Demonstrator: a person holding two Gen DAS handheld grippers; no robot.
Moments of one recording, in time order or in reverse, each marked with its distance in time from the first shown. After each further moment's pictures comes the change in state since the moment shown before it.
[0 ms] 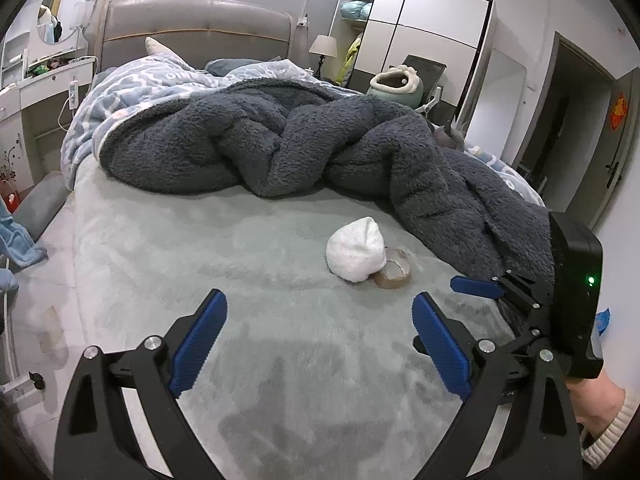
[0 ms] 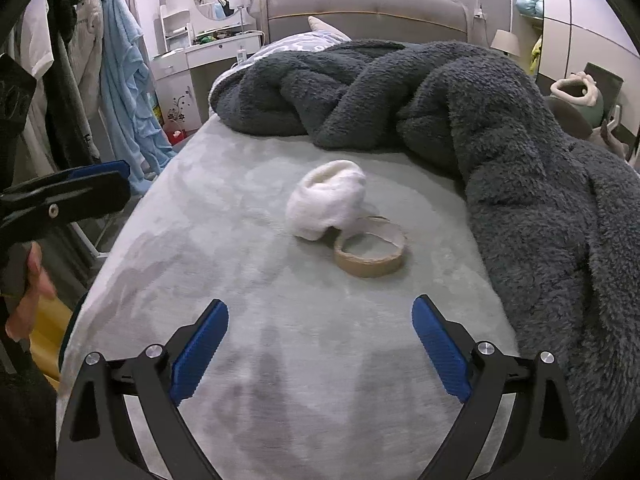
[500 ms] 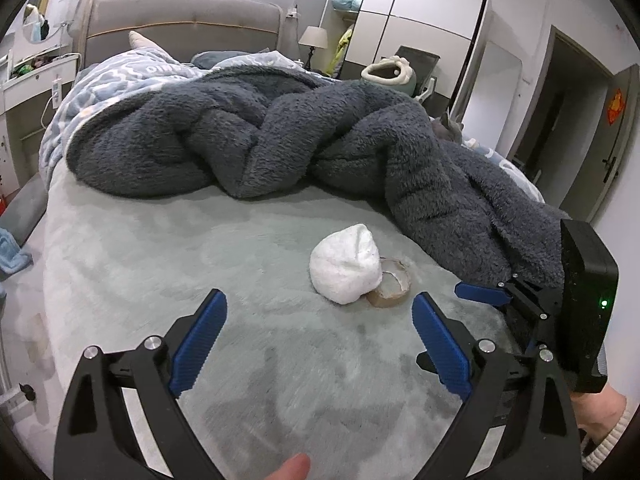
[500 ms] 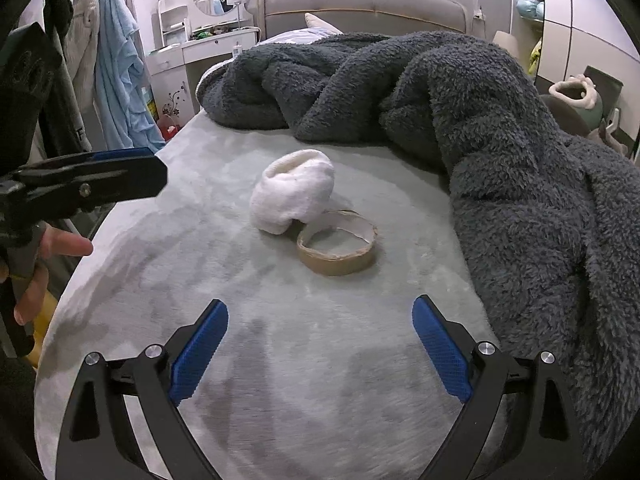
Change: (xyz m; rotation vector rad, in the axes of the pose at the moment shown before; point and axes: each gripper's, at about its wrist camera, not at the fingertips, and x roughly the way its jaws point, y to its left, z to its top) left arm 0.046 -0.011 0.014 0.022 0.032 -0.035; right arm 0.012 -0.023 -0.003 -0.021 0.007 -0.016
